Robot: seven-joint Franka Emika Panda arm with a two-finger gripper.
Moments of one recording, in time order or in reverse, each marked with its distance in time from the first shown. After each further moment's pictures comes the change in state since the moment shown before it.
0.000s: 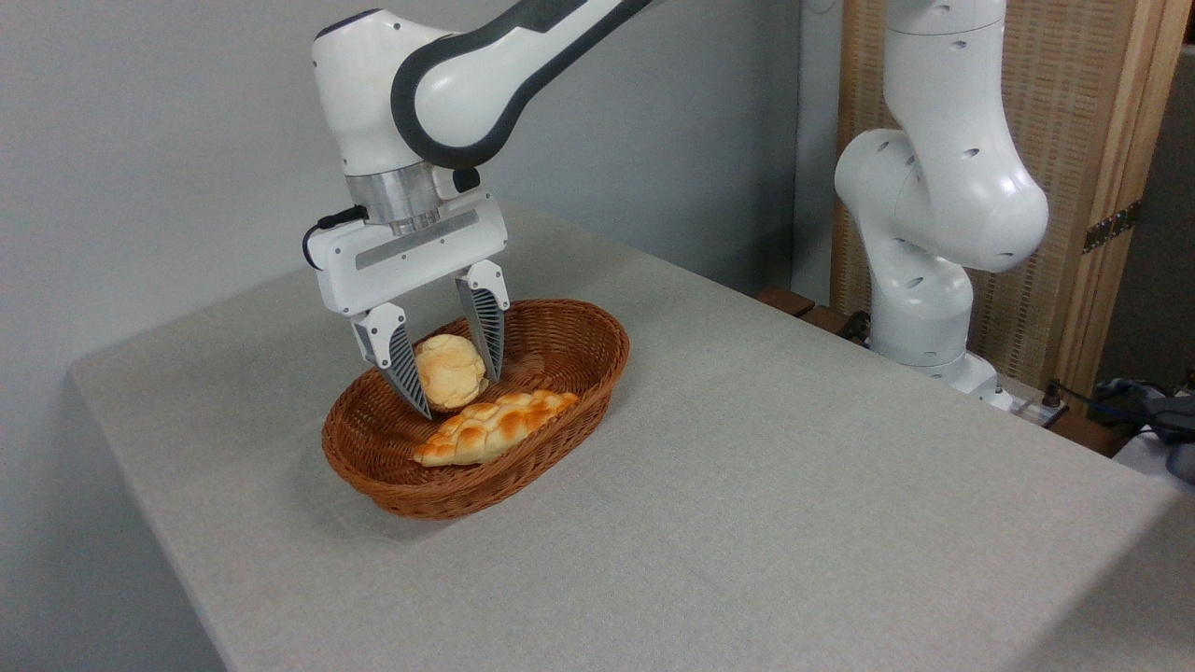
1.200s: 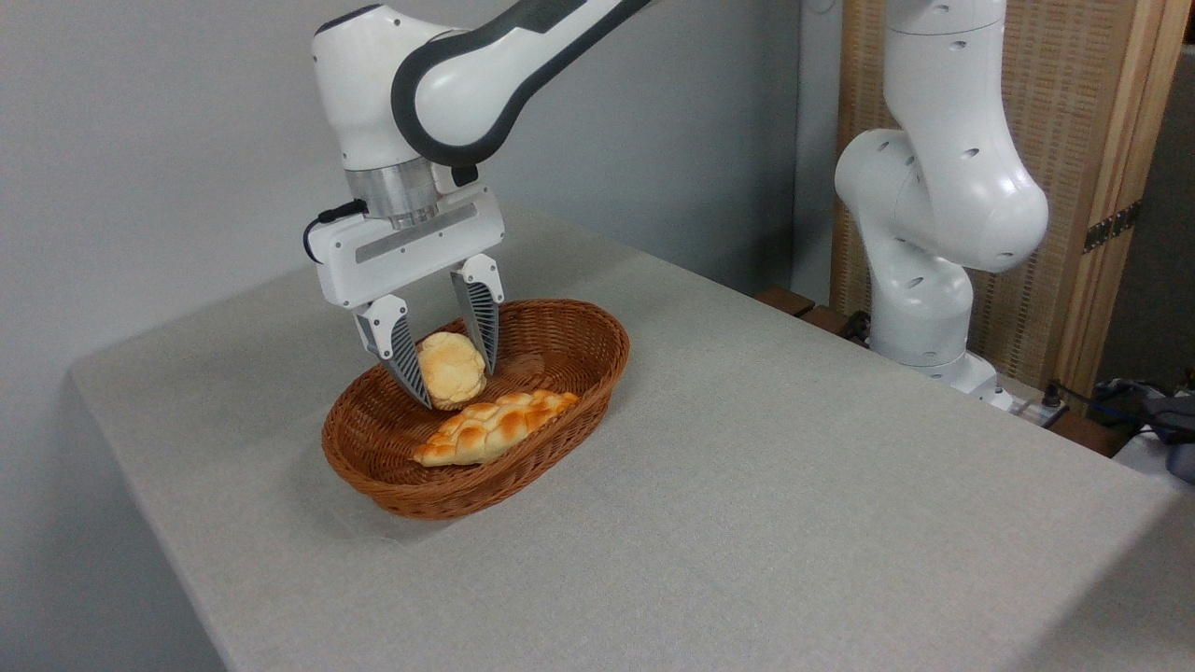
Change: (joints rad) arm -0.002 -0.001 -0.015 0.003 -0.032 0.003 -0.012
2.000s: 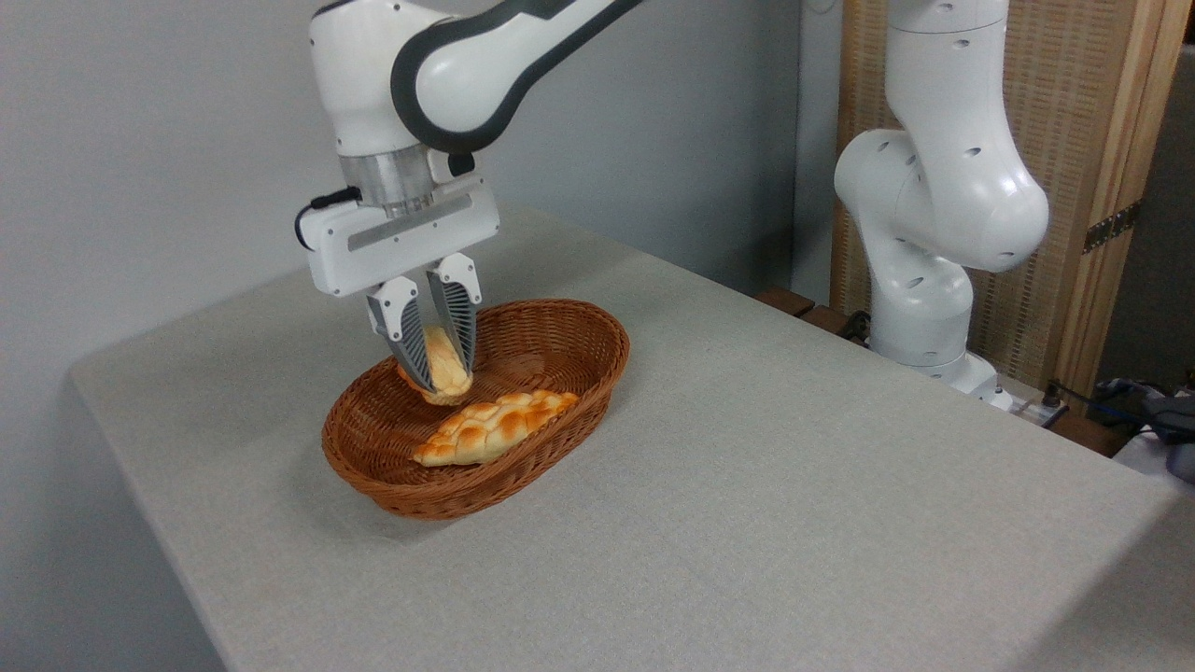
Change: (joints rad) arm 0.013 -0.020 0.006 0.025 -0.006 -0.006 0.011
